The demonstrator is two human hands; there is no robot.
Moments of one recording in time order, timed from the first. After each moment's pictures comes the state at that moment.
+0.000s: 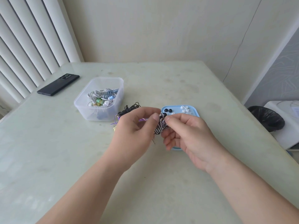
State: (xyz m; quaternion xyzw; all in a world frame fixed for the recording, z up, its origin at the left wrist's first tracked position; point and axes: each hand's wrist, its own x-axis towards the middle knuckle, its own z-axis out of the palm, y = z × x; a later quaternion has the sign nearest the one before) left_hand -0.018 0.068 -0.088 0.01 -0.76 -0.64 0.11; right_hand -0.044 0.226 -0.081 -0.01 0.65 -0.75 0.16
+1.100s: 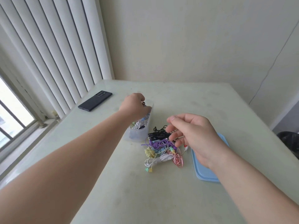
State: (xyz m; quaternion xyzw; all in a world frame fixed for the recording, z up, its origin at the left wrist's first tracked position) left_hand -0.163 -0.062 -0.044 0.13 -0.95 -0.28 0.11; right_hand -0.089 0.159 -0.032 -0.06 0.71 -0.69 0.13
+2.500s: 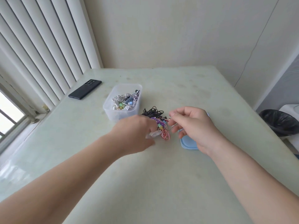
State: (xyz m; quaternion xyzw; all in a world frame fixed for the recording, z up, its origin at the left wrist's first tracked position) left_hand -0.019 -0.003 -0.053 -0.14 -0.99 -0.08 0.00; right_hand -0.062 0.199 -0.060 -0.04 0.74 -0.66 0.10
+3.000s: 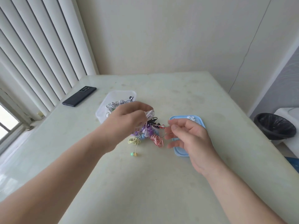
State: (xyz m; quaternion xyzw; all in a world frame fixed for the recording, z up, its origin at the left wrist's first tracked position) left_hand -0.023 0.006 -0.014 0.02 -0.82 -0.58 -0.01; right_hand -0.041 0.214 -0.078 -0.05 0.62 -0.78 0.08
